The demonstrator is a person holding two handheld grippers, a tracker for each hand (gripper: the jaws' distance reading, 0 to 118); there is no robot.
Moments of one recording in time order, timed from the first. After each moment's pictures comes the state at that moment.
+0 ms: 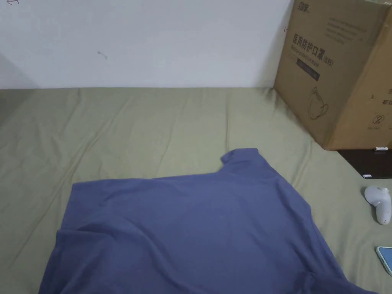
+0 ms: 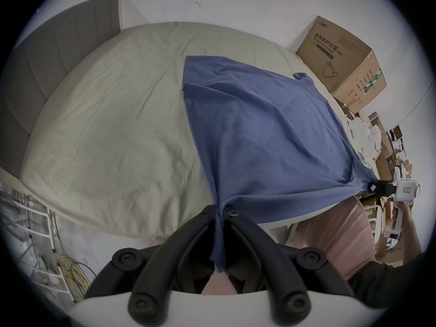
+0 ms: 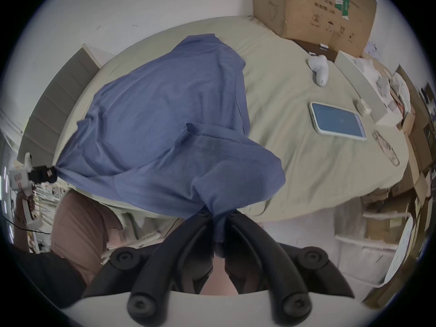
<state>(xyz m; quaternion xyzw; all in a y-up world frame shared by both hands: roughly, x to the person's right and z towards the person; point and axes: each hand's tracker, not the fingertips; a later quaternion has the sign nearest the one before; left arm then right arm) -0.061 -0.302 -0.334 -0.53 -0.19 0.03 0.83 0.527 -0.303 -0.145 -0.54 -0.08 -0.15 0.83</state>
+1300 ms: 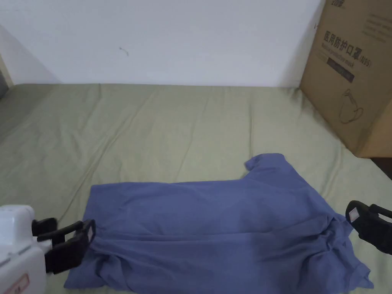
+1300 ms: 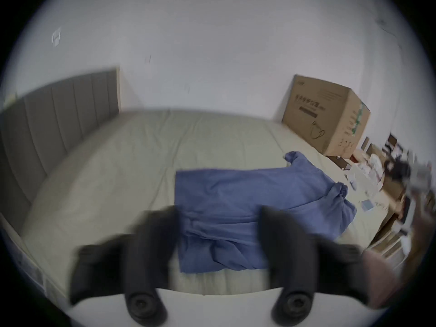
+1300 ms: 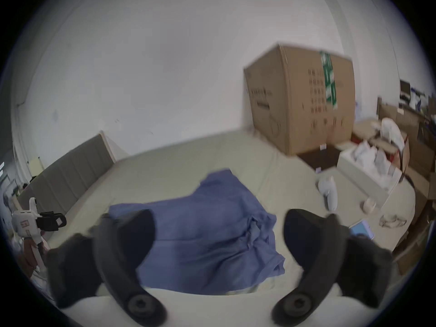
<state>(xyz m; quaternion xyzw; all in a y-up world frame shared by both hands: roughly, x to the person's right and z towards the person) -0.013 -0.263 -0.377 -0.22 -0.20 -0.01 0.95 0.476 -0.229 -0.224 -0.15 -0.12 -0.12 0.97</state>
